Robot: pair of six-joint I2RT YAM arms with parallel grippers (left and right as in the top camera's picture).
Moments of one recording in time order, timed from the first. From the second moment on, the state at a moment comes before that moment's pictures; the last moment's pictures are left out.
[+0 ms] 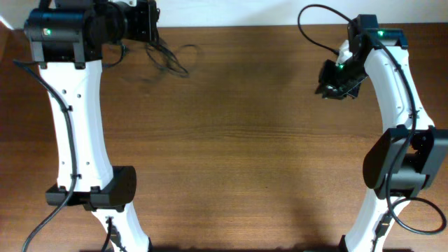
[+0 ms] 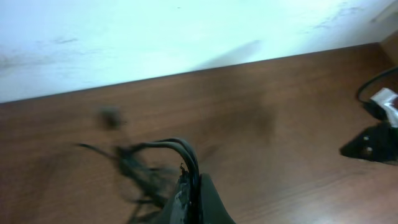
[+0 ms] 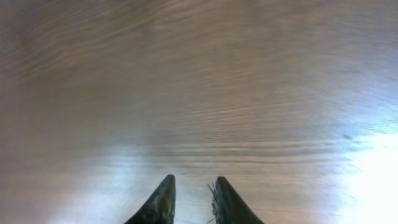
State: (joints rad) left arm -0.04 2.02 2.71 -1.42 0.34 0.05; right arm -0.03 2.11 1.96 -1.30 -0.33 0.29
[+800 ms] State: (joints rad) left arm -0.28 2.29 2.51 -1.69 0.41 0.18; right arm 0.04 1.90 2.09 -1.34 -0.57 0.14
